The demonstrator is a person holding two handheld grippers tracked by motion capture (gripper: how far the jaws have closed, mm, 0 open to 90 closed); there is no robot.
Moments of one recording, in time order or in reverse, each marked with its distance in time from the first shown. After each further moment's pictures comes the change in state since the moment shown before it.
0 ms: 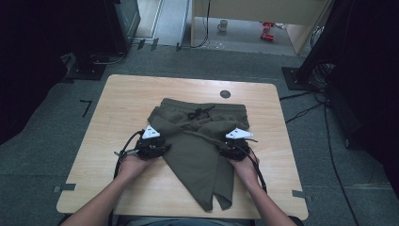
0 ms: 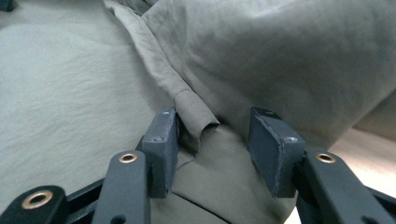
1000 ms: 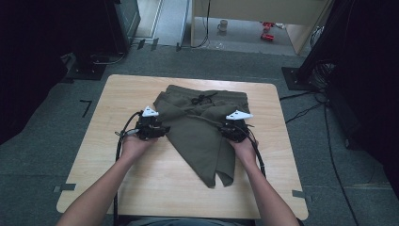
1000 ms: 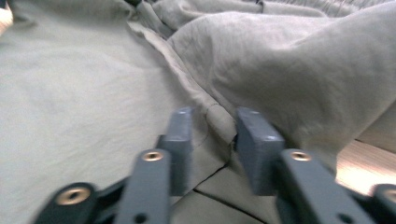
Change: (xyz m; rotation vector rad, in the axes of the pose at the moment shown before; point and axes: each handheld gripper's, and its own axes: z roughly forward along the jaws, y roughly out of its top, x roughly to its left) left arm 0.033 0.038 0.005 -0.033 0.050 -0.016; right arm -0.032 0.042 0.023 -0.024 -0.018 0.013
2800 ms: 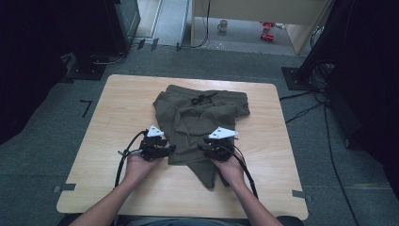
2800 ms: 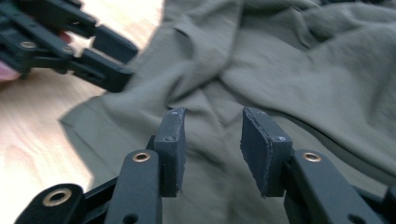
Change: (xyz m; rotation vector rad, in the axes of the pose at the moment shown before) left arm -0.052 -0.041 -0.007 0.041 -0.040 -0.014; right arm 0.085 -0.013 -0.026 -0.026 0.170 -0.054
